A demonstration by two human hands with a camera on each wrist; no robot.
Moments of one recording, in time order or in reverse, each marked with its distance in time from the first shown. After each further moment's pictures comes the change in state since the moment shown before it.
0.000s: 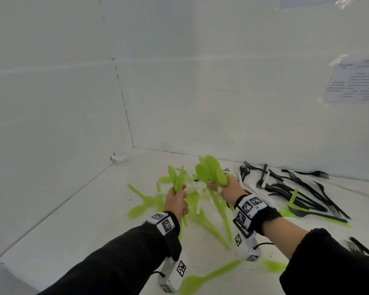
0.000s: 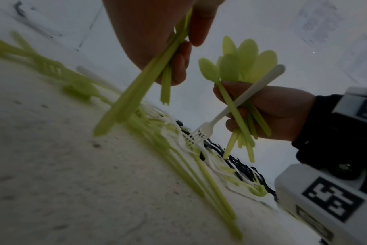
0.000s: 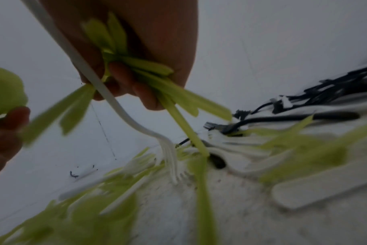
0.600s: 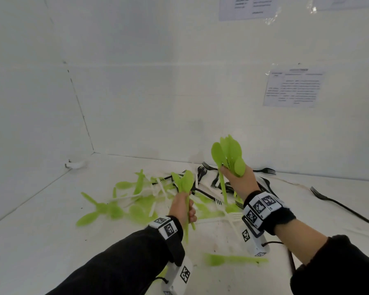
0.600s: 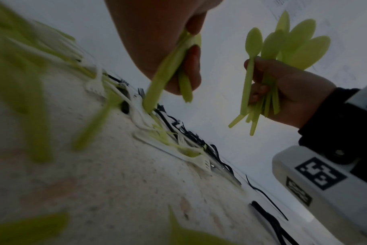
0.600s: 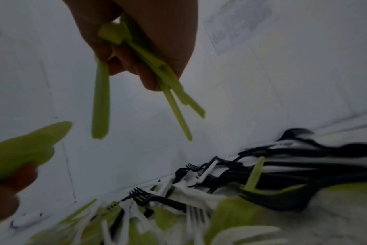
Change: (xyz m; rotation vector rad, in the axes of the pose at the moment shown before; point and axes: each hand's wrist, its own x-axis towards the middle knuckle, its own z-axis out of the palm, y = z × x) left_hand -0.049 -0.028 0.127 -0.134 -0.262 -0.234; right_hand -0.051 0.023 -0.144 0.086 0.419 -0.172
